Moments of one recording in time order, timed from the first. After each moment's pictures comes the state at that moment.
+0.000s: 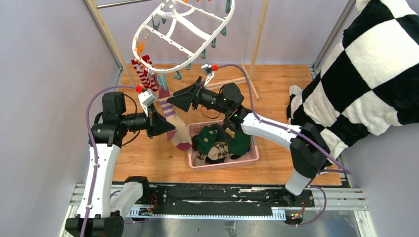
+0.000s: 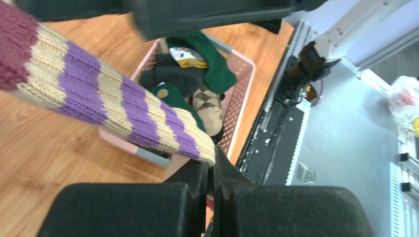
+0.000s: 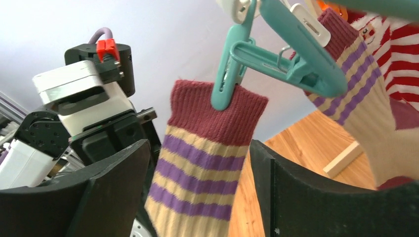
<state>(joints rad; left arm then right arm) 0.02 0.89 1.06 -0.86 1.14 0.26 0.87 1.65 1.24 0.72 -0.42 0.75</state>
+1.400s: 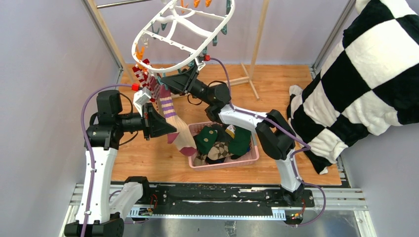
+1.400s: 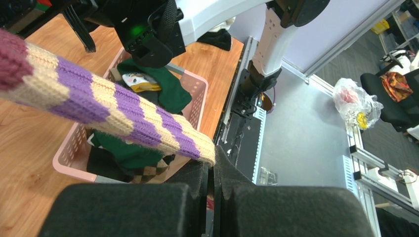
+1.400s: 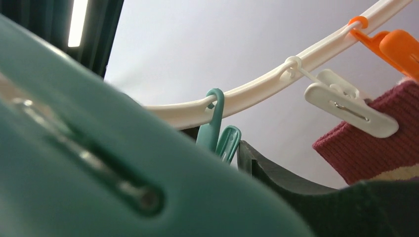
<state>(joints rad) 0.02 0.87 1.13 -0.86 1.34 0.16 0.85 2.06 1.56 1.27 -0.42 1.48</state>
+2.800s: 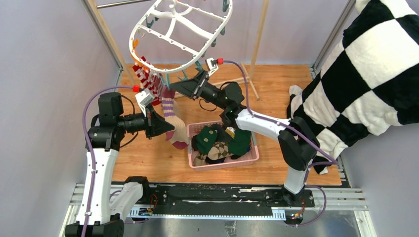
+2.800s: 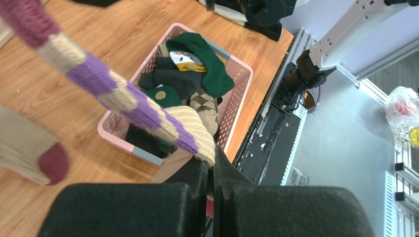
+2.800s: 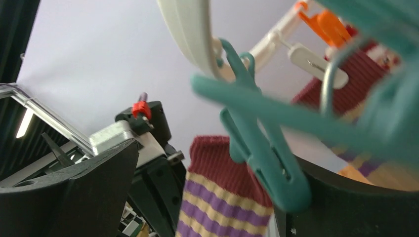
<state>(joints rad) 0.02 0.85 1.10 -0.87 1.13 0.19 0.83 1.79 1.32 1.03 -0.39 1.19</state>
